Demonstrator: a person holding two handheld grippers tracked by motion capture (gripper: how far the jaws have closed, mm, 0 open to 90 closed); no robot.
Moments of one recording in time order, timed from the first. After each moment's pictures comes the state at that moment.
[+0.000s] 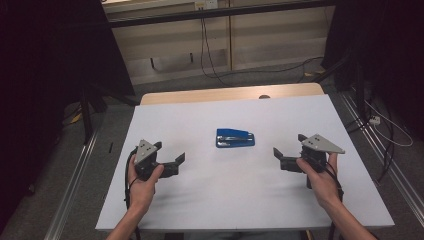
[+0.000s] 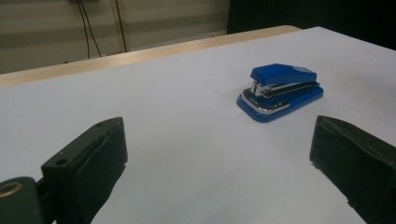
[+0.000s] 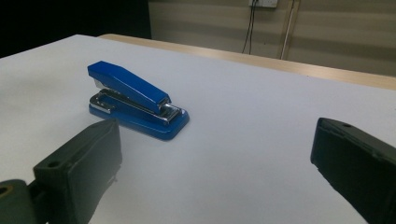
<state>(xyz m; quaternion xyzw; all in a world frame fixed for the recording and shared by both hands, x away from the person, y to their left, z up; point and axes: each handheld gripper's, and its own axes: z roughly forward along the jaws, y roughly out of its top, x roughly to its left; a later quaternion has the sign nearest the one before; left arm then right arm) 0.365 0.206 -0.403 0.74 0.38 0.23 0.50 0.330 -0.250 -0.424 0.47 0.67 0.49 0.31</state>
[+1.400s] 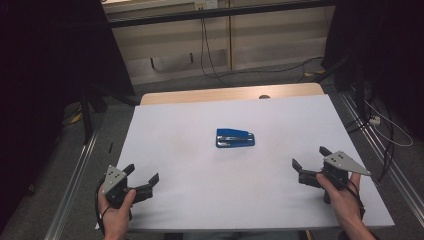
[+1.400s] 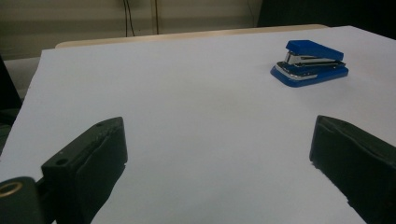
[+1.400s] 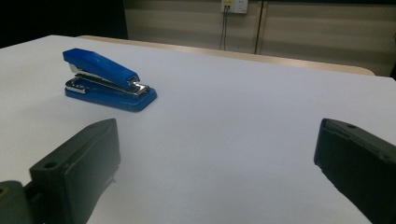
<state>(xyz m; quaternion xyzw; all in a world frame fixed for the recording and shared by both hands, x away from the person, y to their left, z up) 0.308 0.274 -0.417 0.70 0.44 0.26 0.50 0.284 -0.285 -0.439 0.49 0.64 0.48 0.34</state>
